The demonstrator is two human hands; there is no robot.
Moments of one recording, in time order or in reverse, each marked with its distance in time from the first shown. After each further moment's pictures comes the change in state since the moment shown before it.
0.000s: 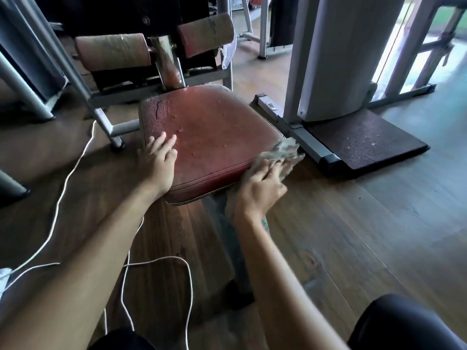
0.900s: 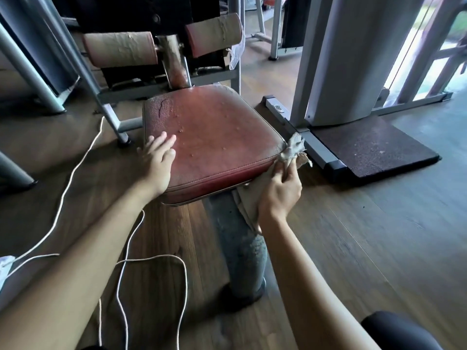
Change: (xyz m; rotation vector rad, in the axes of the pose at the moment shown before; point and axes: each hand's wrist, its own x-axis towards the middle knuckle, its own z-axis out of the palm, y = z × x) left_hand 0.000 -0.001 -0.003 0.017 0.020 0.005; right_hand 0.054 0.007 -0.024 -0.009 -0.046 -0.152
